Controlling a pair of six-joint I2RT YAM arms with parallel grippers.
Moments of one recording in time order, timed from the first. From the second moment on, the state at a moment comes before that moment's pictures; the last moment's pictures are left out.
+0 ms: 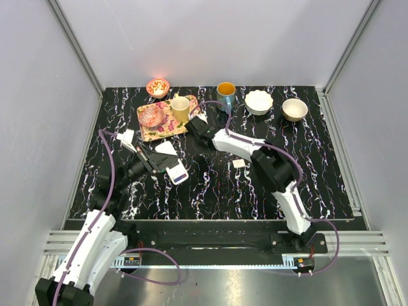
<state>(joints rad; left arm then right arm) -0.22 0.60 0.46 0.14 0.64 -1.05 0.80 2.29 1.82 -0.53 0.29 0.33</state>
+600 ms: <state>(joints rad) -0.22 0.58 0.37 0.23 0.64 -1.10 0.71 1.82 1.34 -0.54 0.35 0.98</state>
